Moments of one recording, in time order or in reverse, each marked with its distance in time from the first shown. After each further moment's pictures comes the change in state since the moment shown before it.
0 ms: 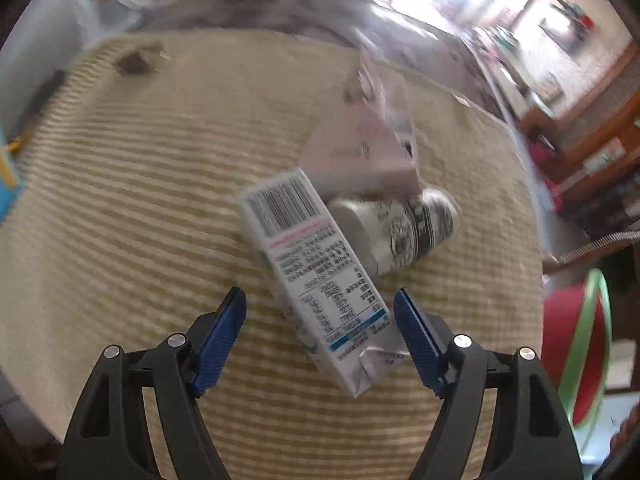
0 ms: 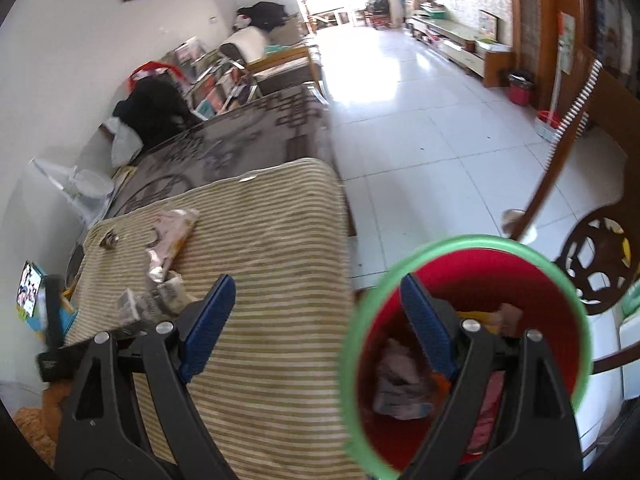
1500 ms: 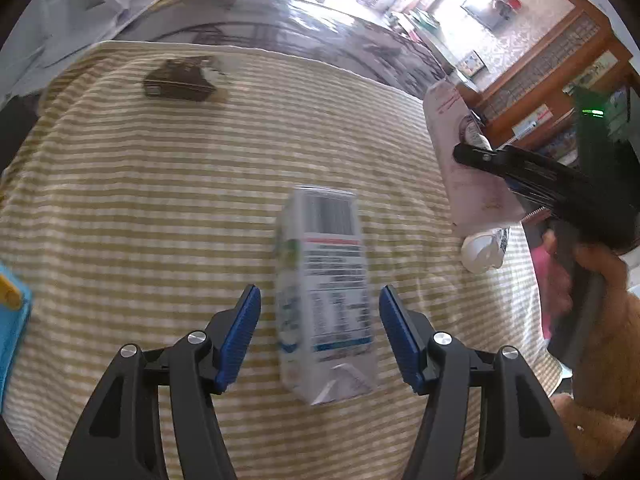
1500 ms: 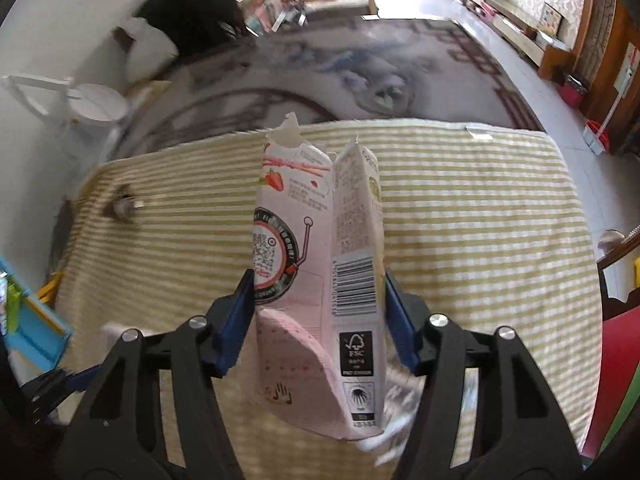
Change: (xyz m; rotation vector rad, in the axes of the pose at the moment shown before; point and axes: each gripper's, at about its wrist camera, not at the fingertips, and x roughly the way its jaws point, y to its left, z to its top) left arm -0.020 0.174 0.059 0.182 0.019 -0.256; right arm 0.191 0.251 0.007 -0.113 0.199 0.006
